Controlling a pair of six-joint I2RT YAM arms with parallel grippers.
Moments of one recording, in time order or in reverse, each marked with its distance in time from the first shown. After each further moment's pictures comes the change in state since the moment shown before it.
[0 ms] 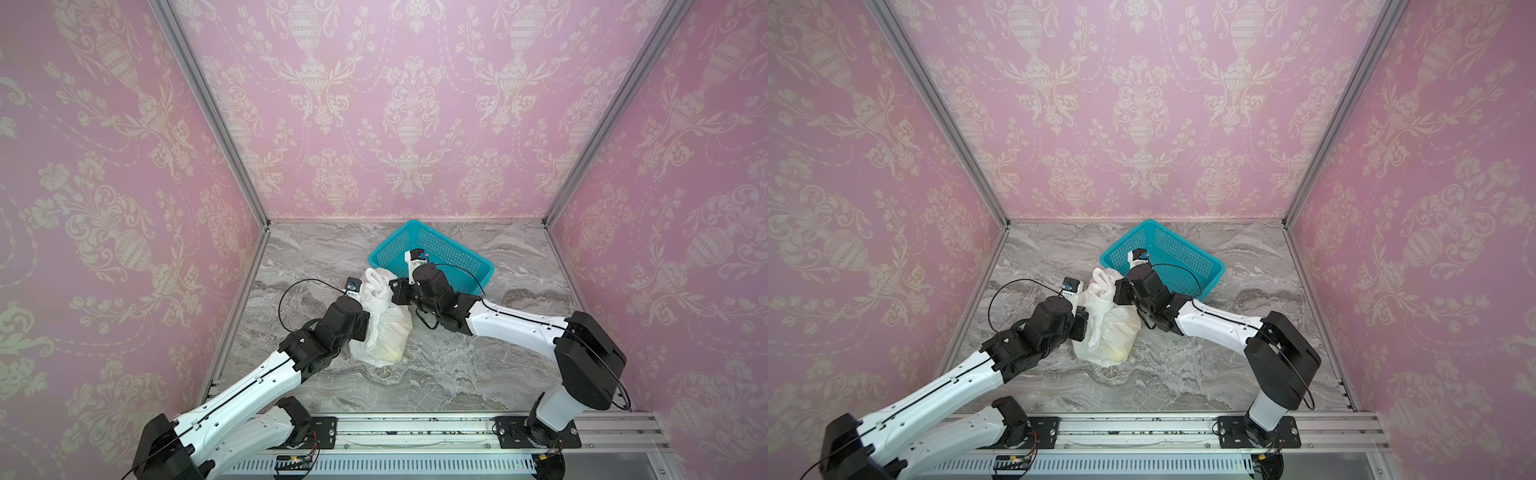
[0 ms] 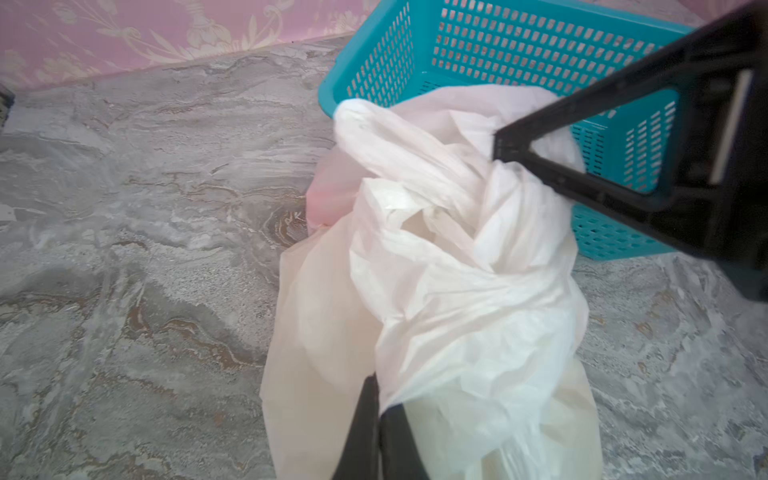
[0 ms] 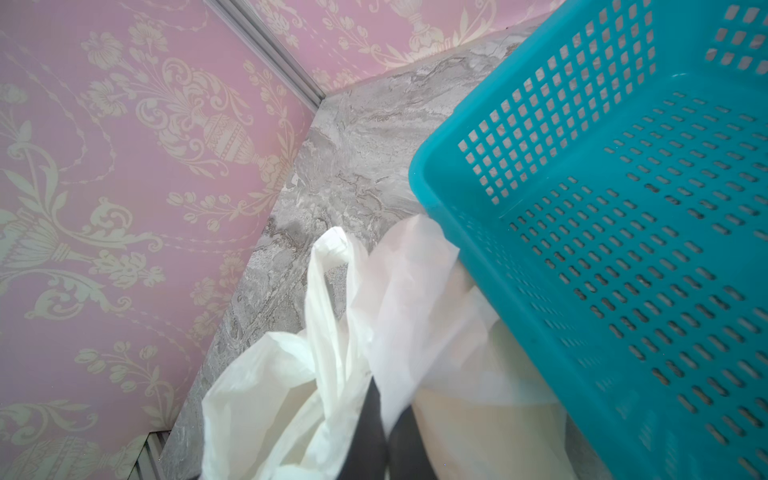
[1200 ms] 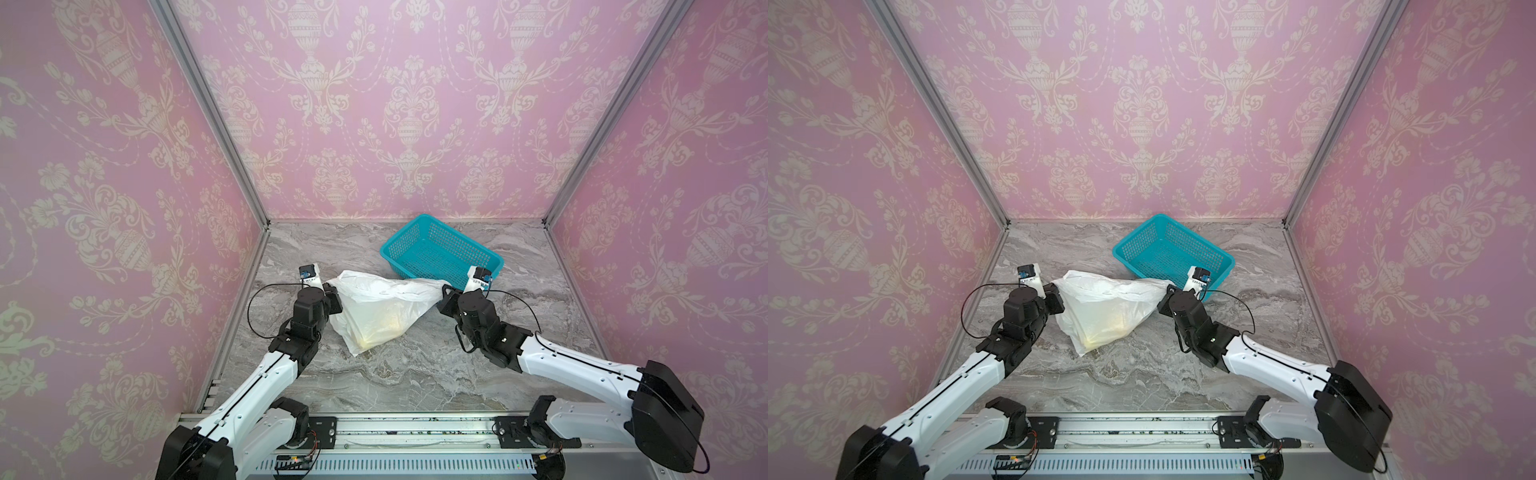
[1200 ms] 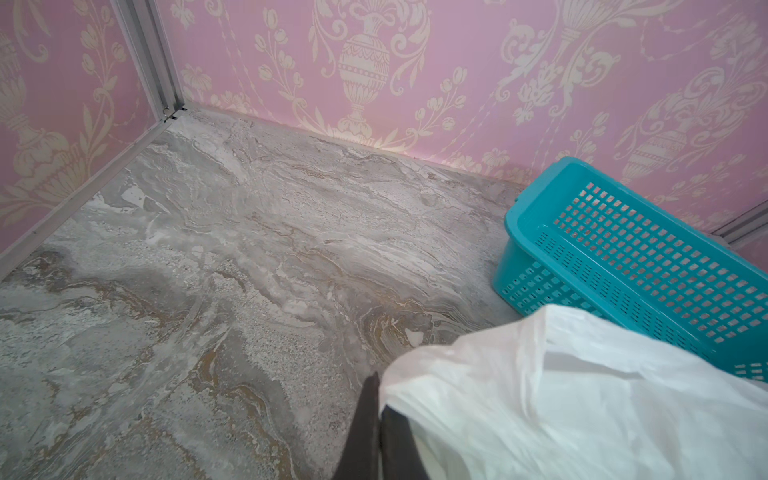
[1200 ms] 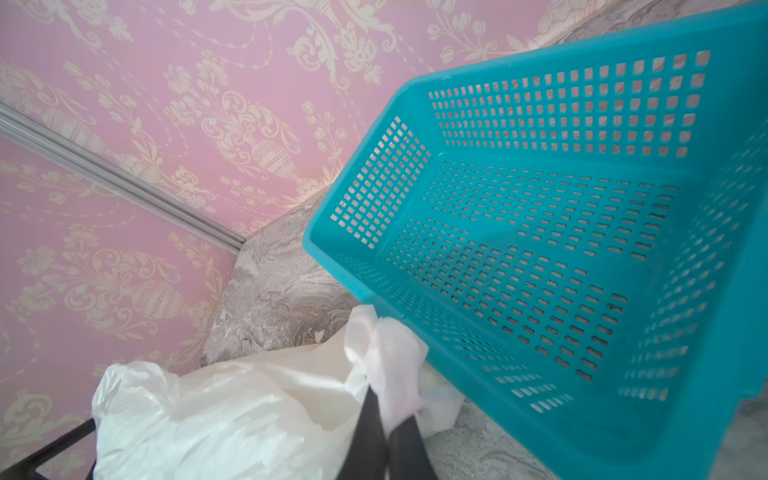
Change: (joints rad) left arm 0.384 0.026 -0.204 0.539 0.116 -0.074; right arm -0.047 -0.428 -0.405 0.044 0.399 0.182
